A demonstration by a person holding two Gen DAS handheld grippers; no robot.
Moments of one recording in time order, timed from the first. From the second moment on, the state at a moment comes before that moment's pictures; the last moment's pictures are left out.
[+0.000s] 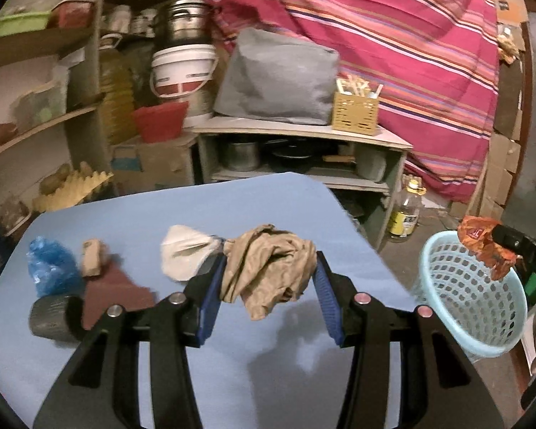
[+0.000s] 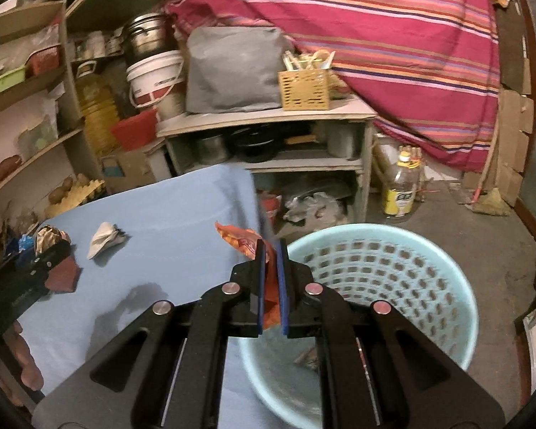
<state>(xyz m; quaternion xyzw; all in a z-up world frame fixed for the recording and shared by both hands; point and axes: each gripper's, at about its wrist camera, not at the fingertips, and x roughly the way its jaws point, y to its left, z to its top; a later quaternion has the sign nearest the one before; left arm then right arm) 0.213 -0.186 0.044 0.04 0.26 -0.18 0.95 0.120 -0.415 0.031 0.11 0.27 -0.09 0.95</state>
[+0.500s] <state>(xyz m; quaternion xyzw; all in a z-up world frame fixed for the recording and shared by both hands) 0.194 -0.314 0.045 0.07 0.26 -0.27 0.92 0.078 -0.506 0.012 0.16 0.26 -0.16 0.94</state>
